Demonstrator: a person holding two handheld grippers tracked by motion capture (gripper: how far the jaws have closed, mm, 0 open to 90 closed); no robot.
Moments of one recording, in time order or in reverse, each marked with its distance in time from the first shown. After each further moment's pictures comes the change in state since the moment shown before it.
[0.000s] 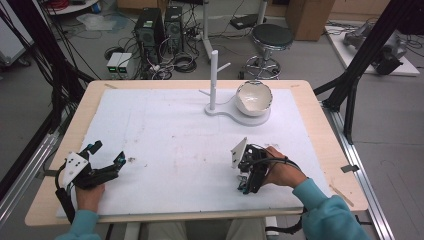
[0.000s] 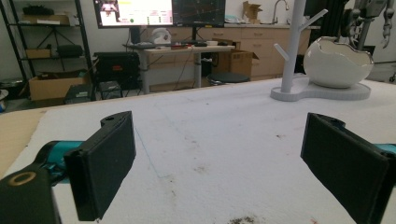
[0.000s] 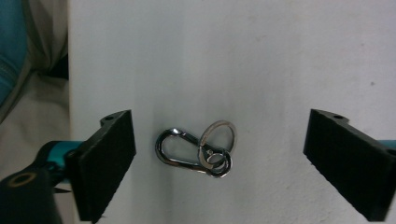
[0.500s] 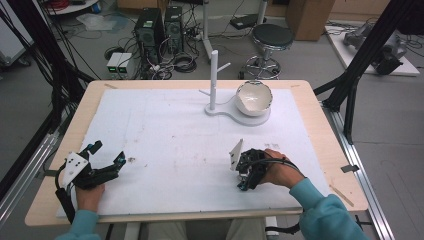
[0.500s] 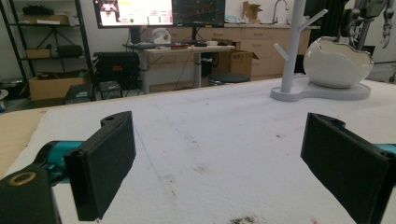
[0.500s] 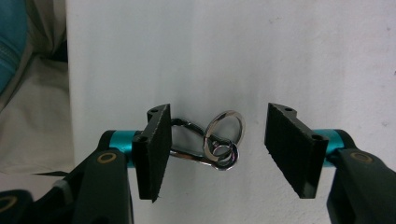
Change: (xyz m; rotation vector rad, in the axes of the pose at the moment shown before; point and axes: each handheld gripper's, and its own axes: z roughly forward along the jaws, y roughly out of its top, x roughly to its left) left arm 0.000 0.000 0.000 -0.001 0.000 0.001; right arm -0.001 0.002 0.004 0.069 0.019 -0.012
